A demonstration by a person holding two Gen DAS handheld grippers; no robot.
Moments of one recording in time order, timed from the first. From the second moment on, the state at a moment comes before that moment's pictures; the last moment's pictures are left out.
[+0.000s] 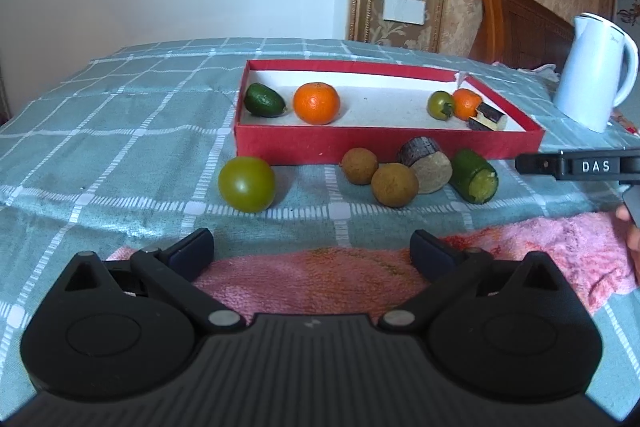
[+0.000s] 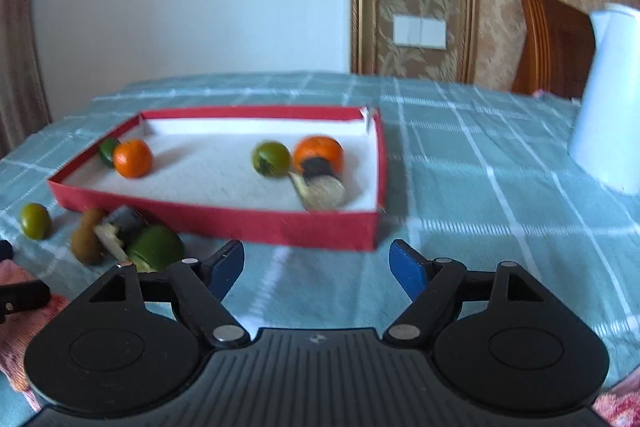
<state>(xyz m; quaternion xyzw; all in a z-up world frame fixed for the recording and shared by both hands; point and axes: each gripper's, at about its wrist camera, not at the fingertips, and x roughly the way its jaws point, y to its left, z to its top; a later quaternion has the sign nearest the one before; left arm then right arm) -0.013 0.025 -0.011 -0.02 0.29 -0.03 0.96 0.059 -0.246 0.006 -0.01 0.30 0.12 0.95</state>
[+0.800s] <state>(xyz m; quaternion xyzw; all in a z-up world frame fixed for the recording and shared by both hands) 0.030 0.039 -0.004 -0.01 0.30 0.01 0.95 0.064 -0.240 -0.001 -0.03 0.32 0.11 0.94</state>
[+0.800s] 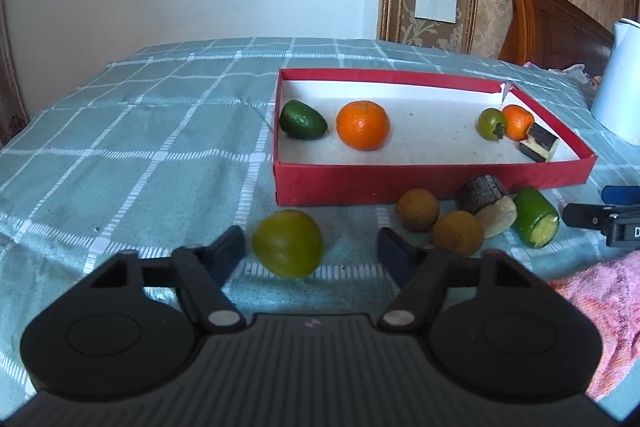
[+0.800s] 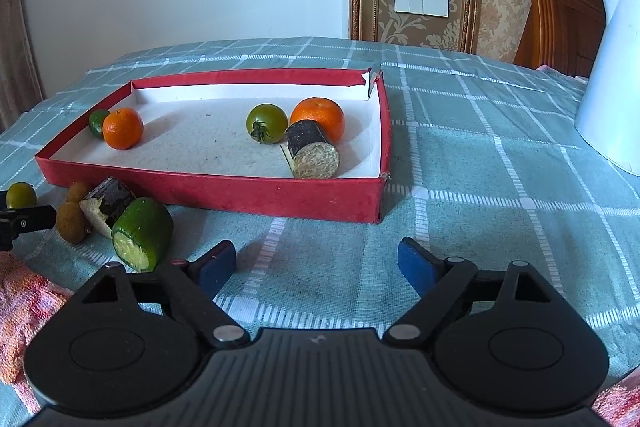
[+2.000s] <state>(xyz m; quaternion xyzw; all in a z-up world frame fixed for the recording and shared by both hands) 0.086 0.019 0.030 0.02 0.26 0.01 0.97 0.065 -0.241 -0.003 -0.03 0.33 0.11 0.94</state>
